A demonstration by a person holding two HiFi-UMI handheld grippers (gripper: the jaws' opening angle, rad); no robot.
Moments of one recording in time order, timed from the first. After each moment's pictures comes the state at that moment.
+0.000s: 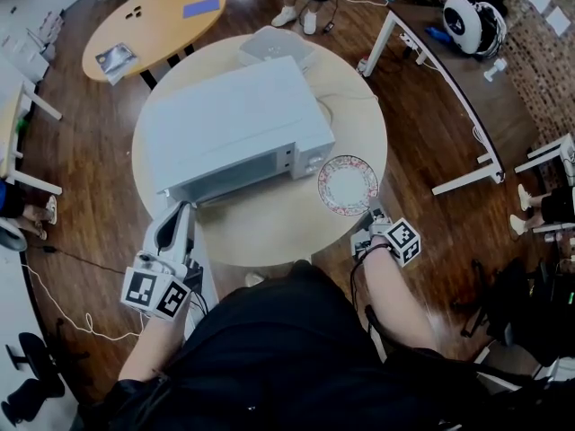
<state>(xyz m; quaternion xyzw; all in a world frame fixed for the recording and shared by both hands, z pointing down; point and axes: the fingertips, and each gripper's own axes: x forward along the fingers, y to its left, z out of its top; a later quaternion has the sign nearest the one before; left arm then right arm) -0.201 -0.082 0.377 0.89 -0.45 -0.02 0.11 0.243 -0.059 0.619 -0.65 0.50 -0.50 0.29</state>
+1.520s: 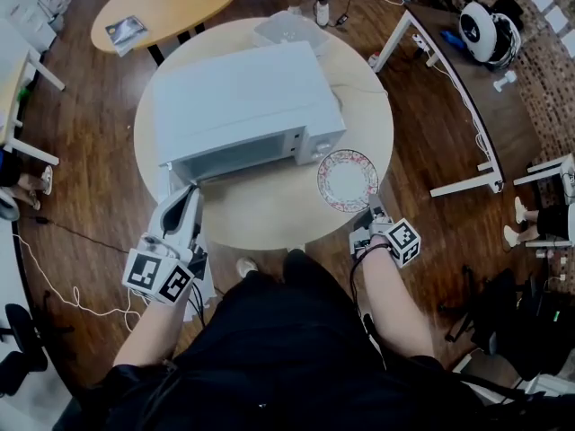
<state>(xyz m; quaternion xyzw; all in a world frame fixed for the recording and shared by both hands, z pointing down) -0.196 -0.068 0.391 0.88 -0.45 -0.03 0.13 0.230 -0.049 0.609 -0.63 0.52 -0.51 0.29</state>
